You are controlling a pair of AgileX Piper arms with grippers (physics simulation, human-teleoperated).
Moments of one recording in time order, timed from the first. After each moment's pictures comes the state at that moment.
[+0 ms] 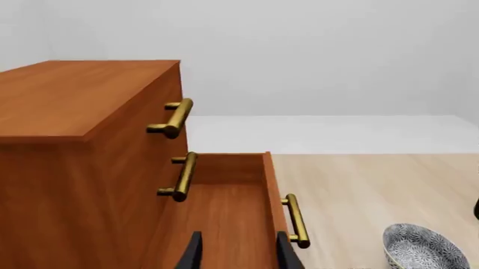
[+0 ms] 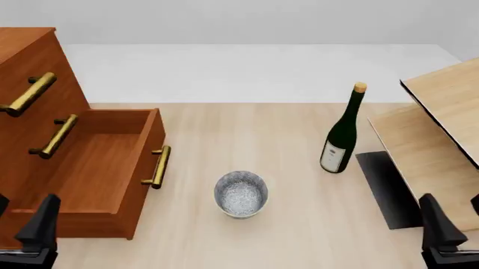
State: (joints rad) left arm 0.00 0.00 0.00 0.00 0.00; right arm 0.00 0.00 0.00 0.00 0.00
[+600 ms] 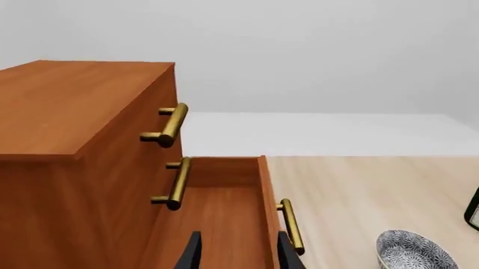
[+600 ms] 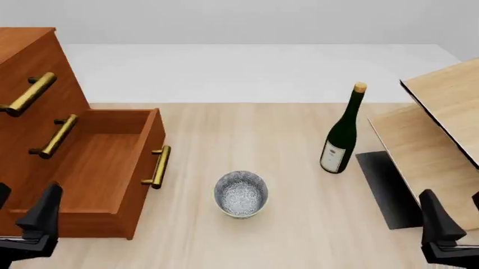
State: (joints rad) left arm -0.02 0.13 -0.05 -0.06 -0.02; right arm -0.01 0.06 0.00 -0.06 -0.01
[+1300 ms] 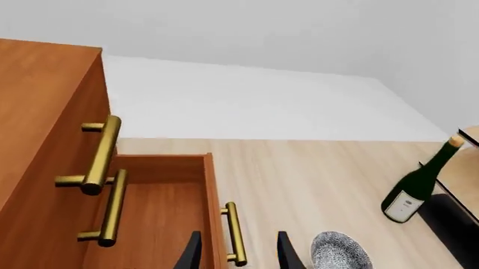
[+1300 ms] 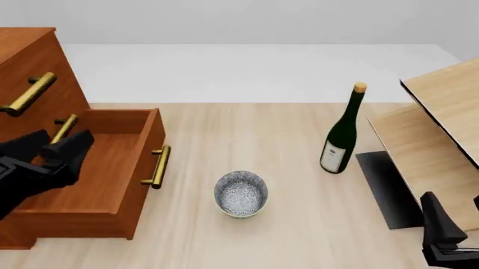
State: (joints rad) left arm -0.20 0.57 -0.44 0.08 -0.17; right arm -0.02 0.03 0.00 -0.03 -0.01
